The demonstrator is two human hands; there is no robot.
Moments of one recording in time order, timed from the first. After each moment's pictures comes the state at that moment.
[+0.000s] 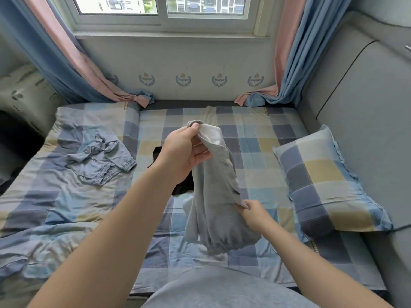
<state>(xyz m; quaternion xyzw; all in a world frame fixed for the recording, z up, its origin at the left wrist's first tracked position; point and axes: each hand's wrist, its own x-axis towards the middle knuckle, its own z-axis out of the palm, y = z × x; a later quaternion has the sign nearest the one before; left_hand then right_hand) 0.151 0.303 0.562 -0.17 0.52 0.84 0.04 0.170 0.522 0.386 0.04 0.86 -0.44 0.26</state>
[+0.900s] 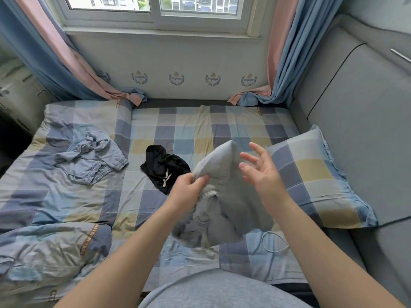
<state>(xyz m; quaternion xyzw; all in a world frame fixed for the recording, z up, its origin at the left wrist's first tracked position) 0.189 0.329 0.454 -0.13 0.77 0.62 0.06 0.162 0.531 0.507 -0.02 0.73 -0.68 0.09</state>
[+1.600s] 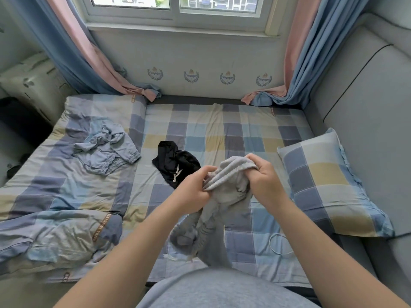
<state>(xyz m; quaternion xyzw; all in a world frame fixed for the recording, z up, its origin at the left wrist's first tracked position) 0.206 0.301 0.455 0.03 0.86 0.50 0.09 0.167 0.498 0.506 -0.13 0.77 -0.62 0.09</state>
